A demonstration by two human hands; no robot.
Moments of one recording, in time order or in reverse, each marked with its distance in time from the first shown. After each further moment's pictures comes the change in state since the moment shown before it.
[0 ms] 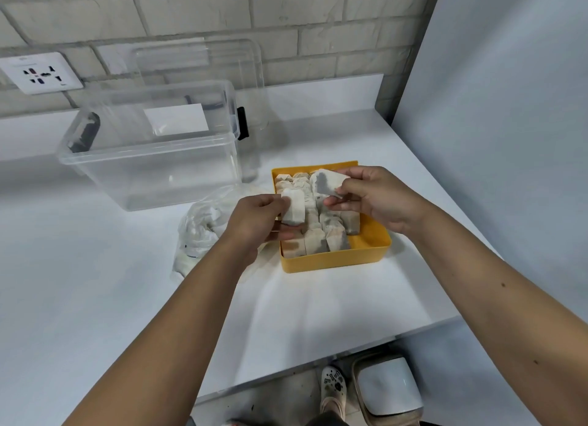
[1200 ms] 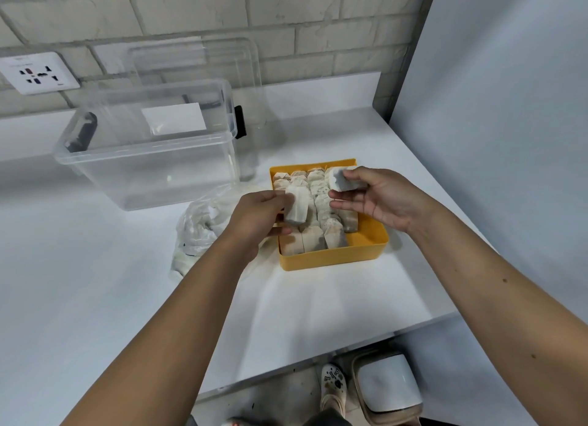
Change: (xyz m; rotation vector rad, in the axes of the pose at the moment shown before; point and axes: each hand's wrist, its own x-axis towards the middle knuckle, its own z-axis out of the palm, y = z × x) left_hand 0.008 -0.003 0.002 0.084 0.036 0.020; right_hand 0.002 0.005 -0.013 0.297 0.057 0.103
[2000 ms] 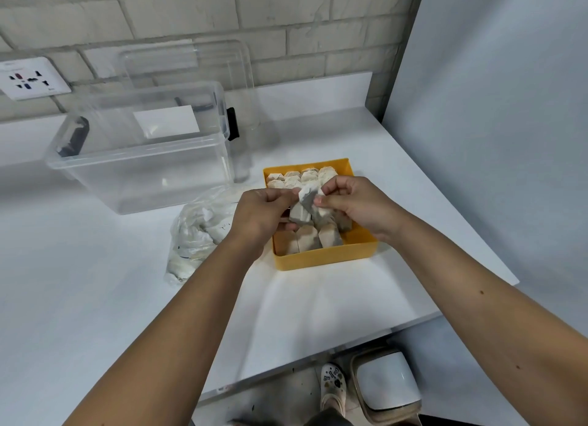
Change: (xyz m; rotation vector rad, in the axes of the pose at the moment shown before) left_hand -0.002 0.003 0.017 -0.004 0.015 0.097; right_hand -0.010 0.019 0.019 -0.550 0.040 -0.160
